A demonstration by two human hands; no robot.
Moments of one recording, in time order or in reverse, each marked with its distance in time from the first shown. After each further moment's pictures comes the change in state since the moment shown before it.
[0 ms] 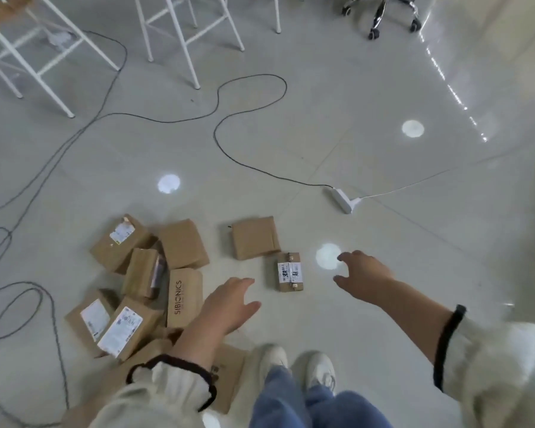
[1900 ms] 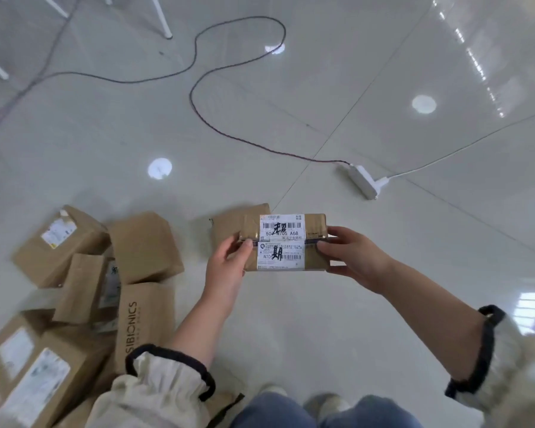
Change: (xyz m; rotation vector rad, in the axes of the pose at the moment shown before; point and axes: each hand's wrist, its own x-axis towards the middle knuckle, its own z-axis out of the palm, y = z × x) left_hand 0.227 -0.019 0.079 -1.235 0.435 -0.120; right_hand 0.212 0.015 0.094 1.284 -0.227 -0.003
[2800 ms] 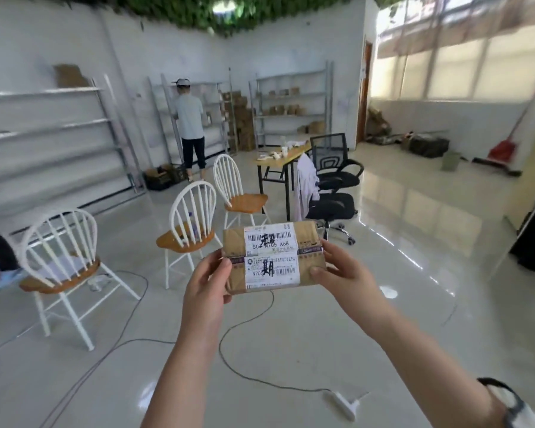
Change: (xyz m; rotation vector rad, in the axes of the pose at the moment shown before) left_hand -0.388 0.665 -0.107 -0.159 -0.168 0.722; right_hand -0.568 -0.491 0.118 -0.080 0.270 -1.007
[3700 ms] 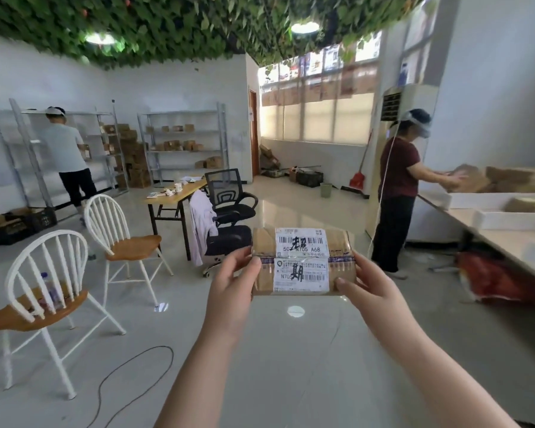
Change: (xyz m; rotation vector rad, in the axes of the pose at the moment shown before) left_hand -0.014 0.026 0.241 -0.192 -0.473 0.013; right_hand -0.058 -0.030 -0.202 -0.169 0.516 -0.062
